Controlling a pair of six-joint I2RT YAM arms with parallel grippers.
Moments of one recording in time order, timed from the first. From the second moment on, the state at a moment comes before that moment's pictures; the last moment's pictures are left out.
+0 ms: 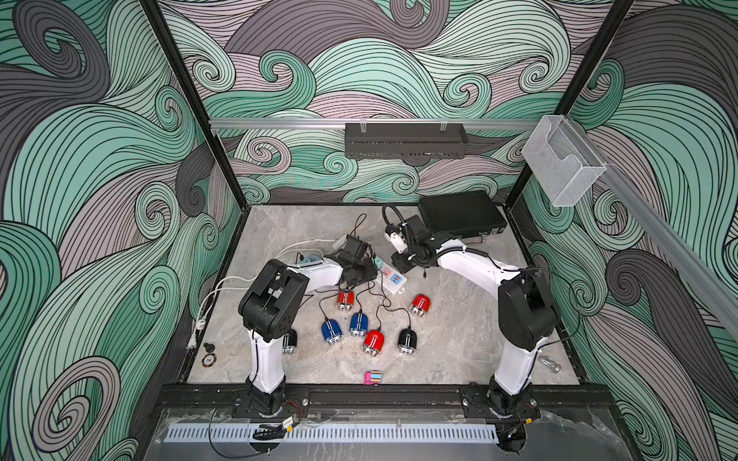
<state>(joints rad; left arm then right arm) -0.54 1.92 1.15 -0.17 0.16 -0.77 0.54 1.81 1.38 -0.60 -0.04 -0.07</state>
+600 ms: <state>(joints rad) -0.54 1.89 1.15 -0.25 0.14 -0.73 0.16 1.54 1.10 -0.56 0.03 0.26</state>
